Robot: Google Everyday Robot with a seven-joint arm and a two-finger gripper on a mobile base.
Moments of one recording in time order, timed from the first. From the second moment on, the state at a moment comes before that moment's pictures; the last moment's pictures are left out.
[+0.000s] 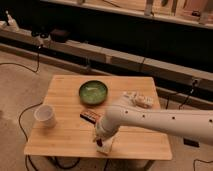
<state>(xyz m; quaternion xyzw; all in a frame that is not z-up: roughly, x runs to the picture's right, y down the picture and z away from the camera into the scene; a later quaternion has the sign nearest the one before) -0.029 0.243 0.699 -0.08 -0.40 -0.63 0.66</state>
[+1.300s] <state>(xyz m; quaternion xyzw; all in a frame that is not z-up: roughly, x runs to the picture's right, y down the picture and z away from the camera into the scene) 0.002 0.273 0.712 -0.16 -0.40 -0.63 0.65</state>
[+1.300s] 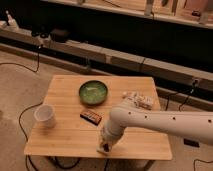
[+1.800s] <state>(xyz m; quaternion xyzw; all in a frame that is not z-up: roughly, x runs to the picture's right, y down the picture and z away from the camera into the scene) 0.009 0.278 0.722 -0.19 -0.38 -0.63 0.65</state>
